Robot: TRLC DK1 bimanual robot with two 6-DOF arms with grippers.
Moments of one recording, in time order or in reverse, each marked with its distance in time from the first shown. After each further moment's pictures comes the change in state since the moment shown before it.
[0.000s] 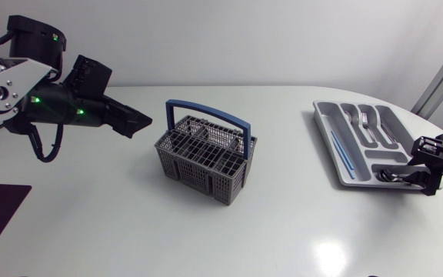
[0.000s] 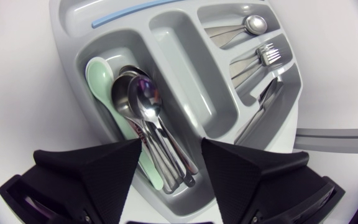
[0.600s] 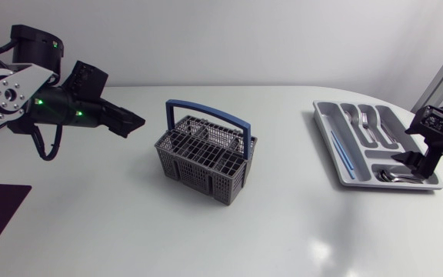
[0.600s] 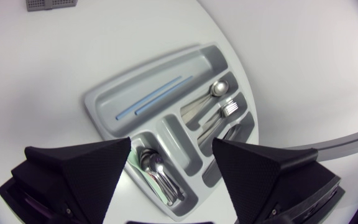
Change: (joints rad) left arm 0.065 0.060 -0.001 0.041 0.001 0.037; right arm 0.176 -0.493 -0.247 0.010 -0.066 0.247
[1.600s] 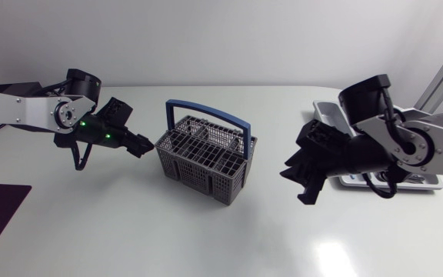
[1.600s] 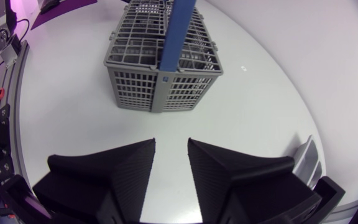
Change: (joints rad) left arm 0.026 0.323 0.023 0.106 0.000 0.066; right arm 0.790 -0.137 -0.201 0.053 0.015 0.676
